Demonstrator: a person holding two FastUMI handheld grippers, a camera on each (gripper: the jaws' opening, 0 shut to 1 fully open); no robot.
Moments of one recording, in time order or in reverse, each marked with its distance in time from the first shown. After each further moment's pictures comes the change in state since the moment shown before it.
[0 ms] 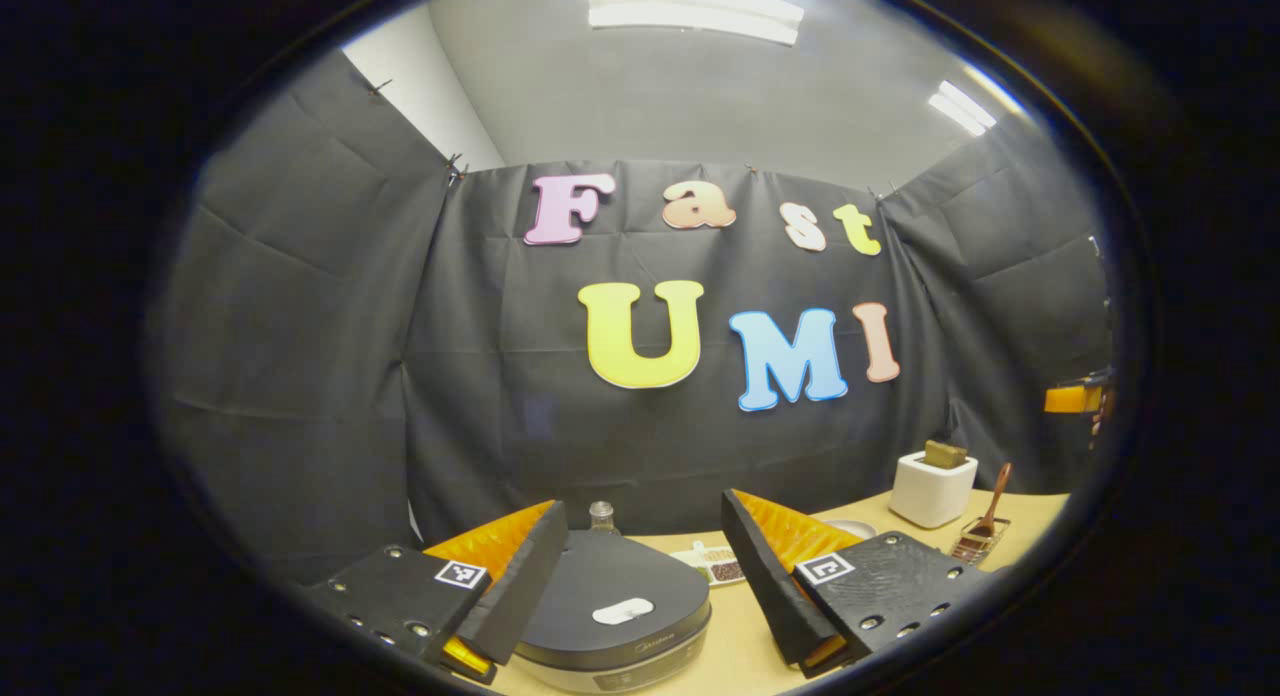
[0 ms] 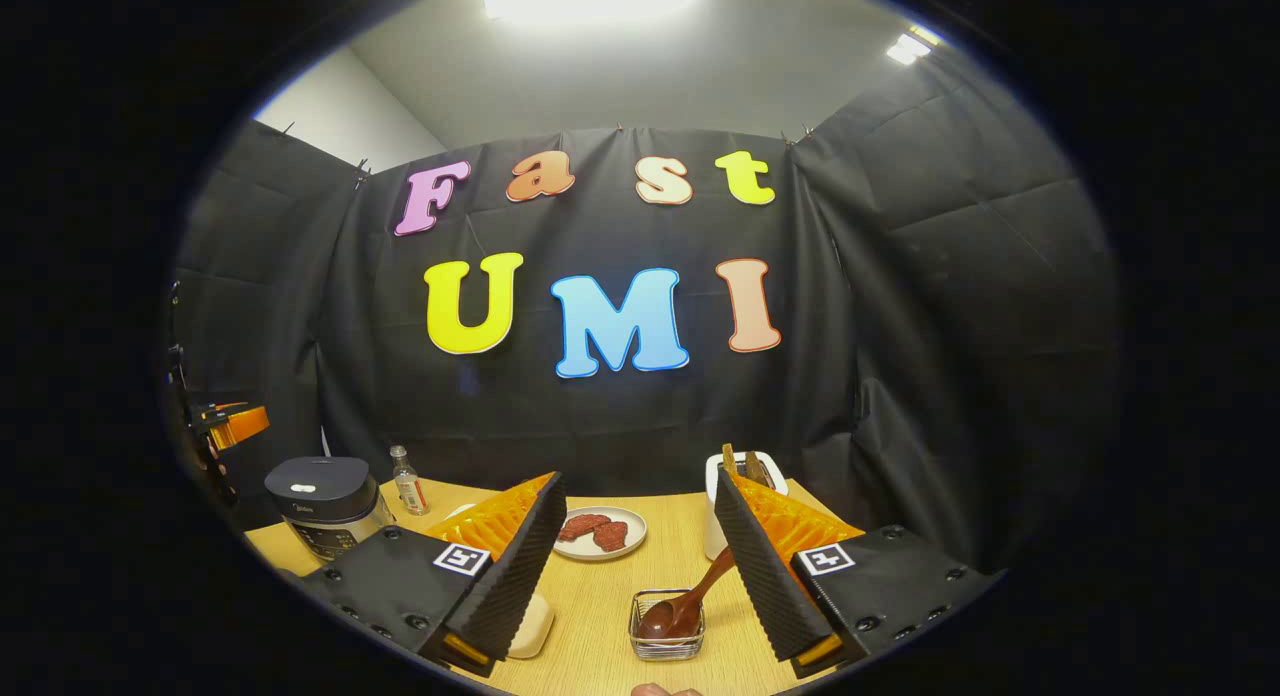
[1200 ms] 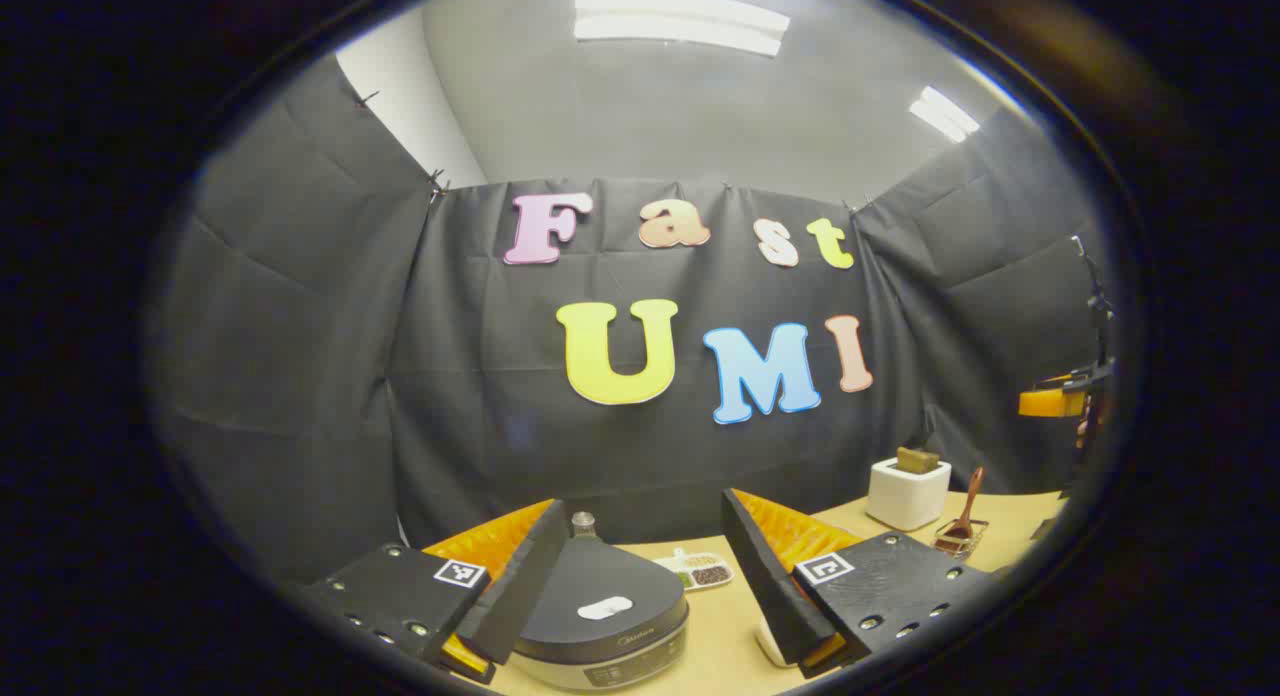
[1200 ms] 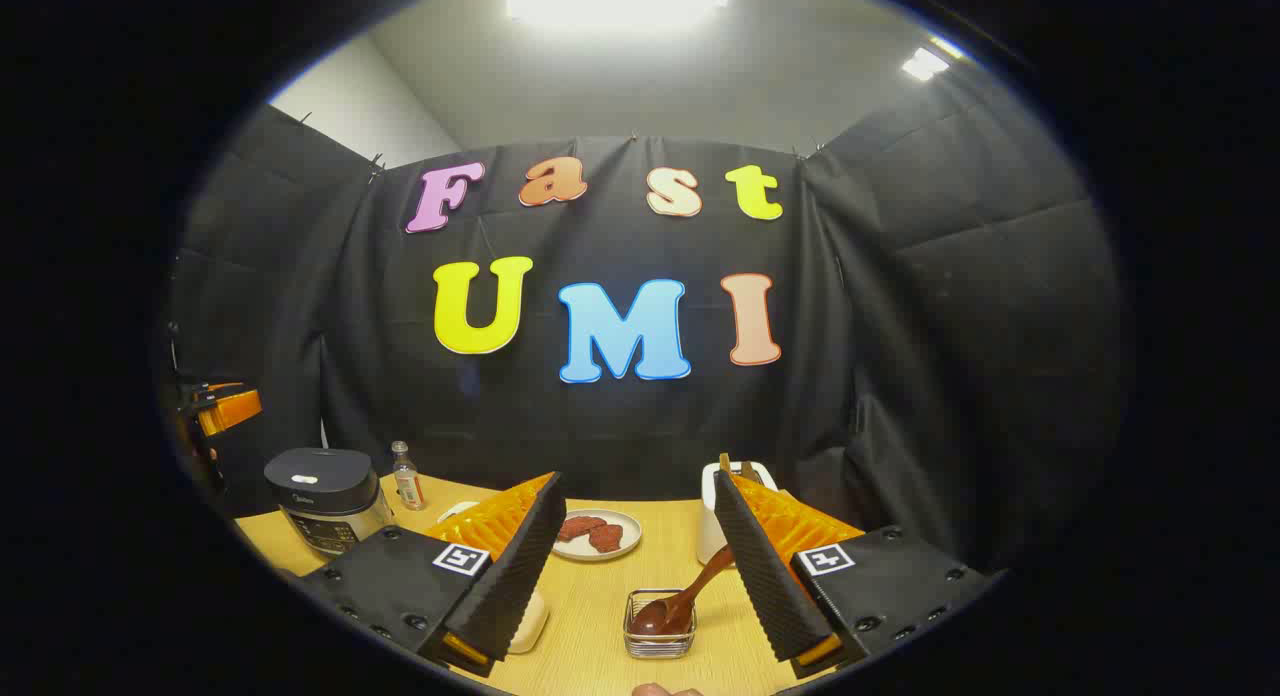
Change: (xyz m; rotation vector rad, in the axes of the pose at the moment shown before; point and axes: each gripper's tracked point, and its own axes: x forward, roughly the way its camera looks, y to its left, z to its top) left arm -0.028 -0.016 0.015 0.053 -0.046 -0.050; right arm -0.016 0.002 0.001 -0.036 -0.020 -0.001
